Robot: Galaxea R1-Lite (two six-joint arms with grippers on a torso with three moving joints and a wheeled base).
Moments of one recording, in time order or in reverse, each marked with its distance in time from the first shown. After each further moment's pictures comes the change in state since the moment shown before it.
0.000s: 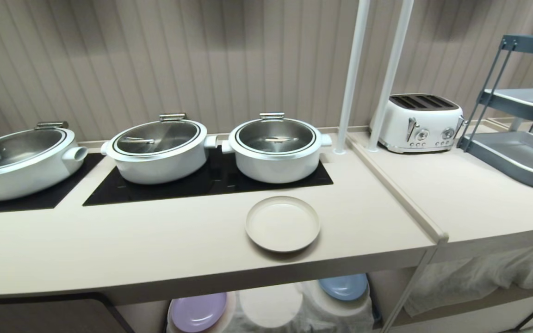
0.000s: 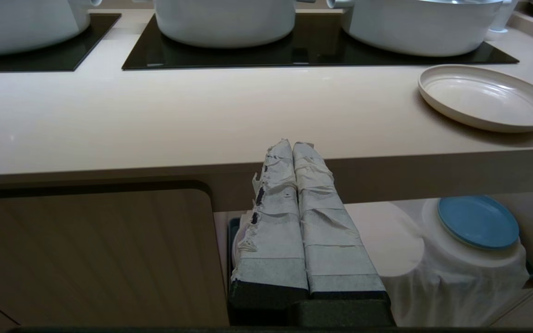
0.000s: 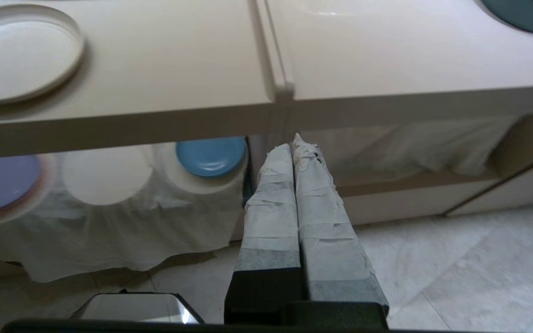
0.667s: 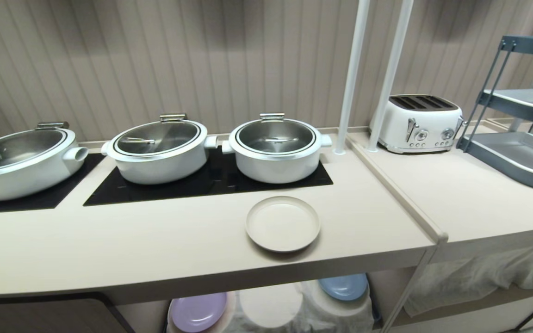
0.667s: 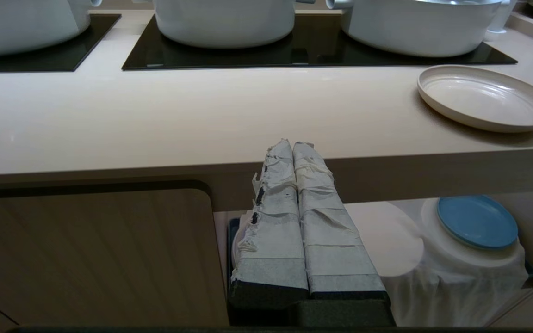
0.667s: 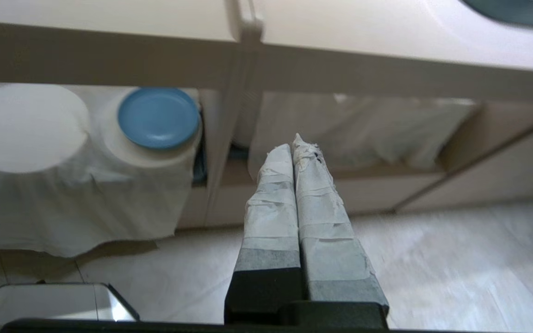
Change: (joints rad) left arm 0.000 0.000 0.000 0.000 0.000 0.000; right arm -0.359 -0.242 0.402 -0.196 0.223 -0.276
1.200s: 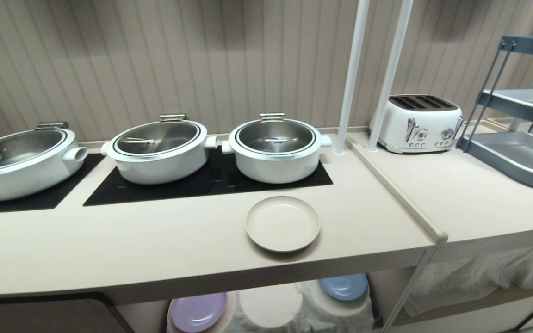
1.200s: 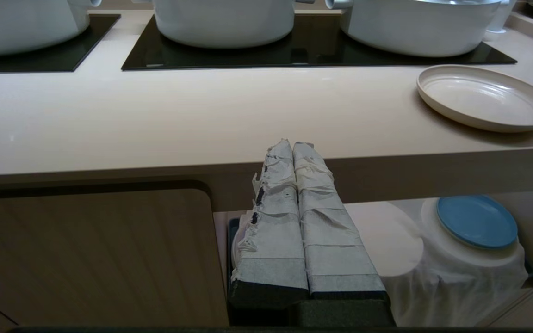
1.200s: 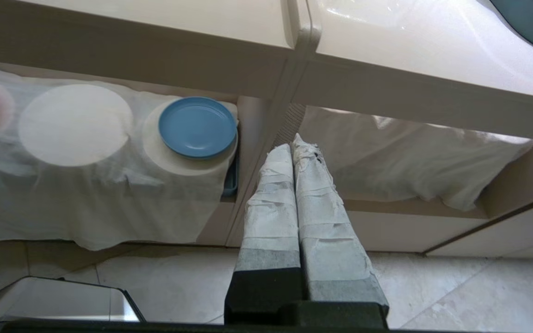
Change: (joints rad) left arm 0.000 0.000 0.000 0.000 0.000 0.000; right arm -0.139 -0.141 0.211 -0.150 0.295 -0.086
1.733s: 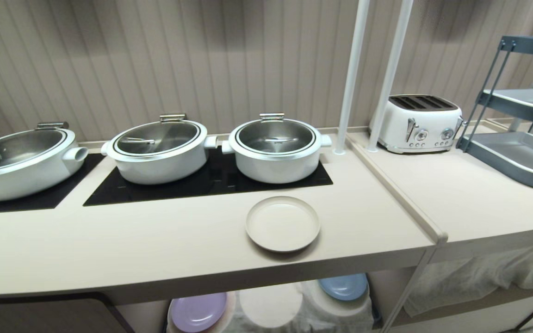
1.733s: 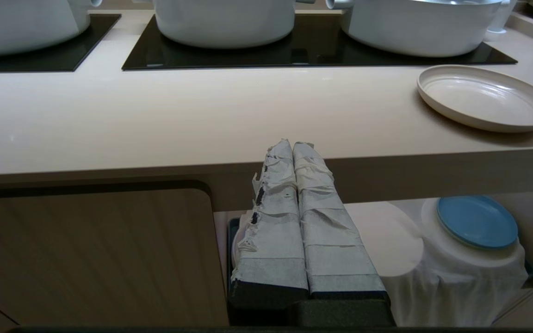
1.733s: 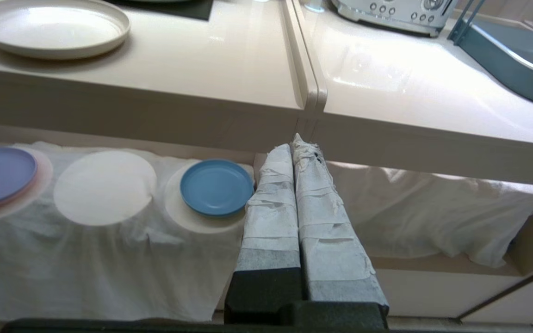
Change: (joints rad) left arm 0.000 0.000 0.000 0.000 0.000 0.000; right arm 0.071 -0.241 0.002 0.040 0.001 0.083
